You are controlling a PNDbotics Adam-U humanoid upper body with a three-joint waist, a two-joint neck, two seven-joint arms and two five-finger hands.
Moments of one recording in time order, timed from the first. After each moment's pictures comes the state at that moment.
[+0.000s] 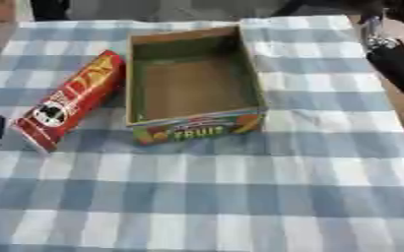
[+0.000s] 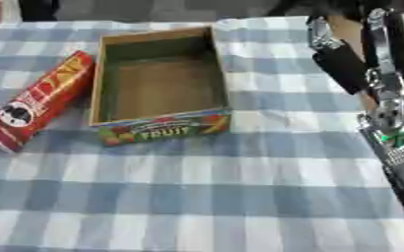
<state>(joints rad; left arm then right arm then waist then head) -0.19 0.51 -0.14 -1.87 -0.39 0.35 0.49 -0.28 -0.66 0.00 -1.98 0.19 0.18 -0.33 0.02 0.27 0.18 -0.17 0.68</state>
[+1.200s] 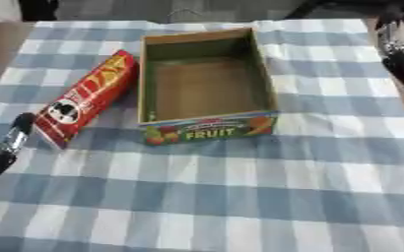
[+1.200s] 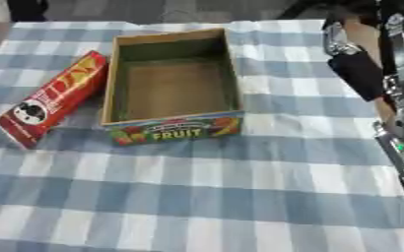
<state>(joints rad) -0.23 0.50 -0.18 -1.86 -0.40 0.34 0.46 -0.28 -0.66 0.01 -1.98 0.19 0.18 -0.32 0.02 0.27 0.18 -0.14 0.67</state>
